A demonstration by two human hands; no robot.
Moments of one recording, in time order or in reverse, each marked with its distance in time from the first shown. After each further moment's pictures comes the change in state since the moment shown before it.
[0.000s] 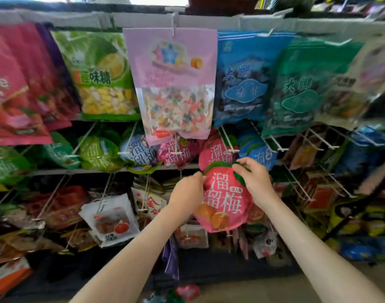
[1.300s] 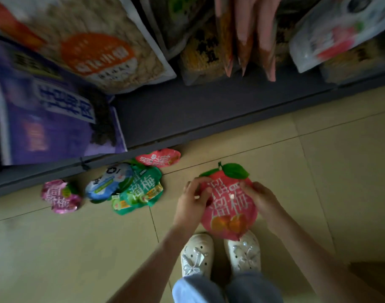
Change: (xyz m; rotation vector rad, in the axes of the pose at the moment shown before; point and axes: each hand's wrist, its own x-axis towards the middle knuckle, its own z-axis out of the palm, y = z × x) left_hand -0.192 -0.246 0.715 -0.628 -0.409 -0.649; right_hand -0.214 0.773 0.124 0.149 -0.185 1.146
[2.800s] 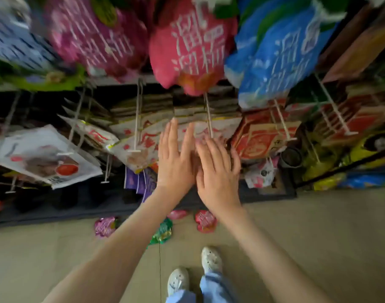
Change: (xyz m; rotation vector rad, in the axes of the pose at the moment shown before) left_hand -0.154 0.456 -0.263 0.676 0.858 0.921; right_hand -0.404 -0.401 0.050 -0.851 0.718 -1.562
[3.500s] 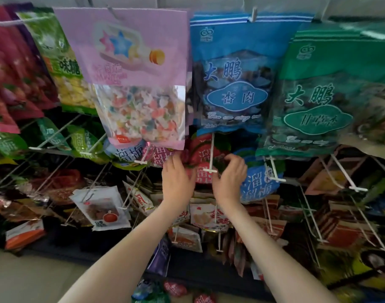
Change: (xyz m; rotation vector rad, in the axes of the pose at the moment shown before) left_hand 0.150 0.040 -0.144 0.034 0.117 -0.442; right_hand 0.187 -0.024 -0.113 0.354 0.104 0.209
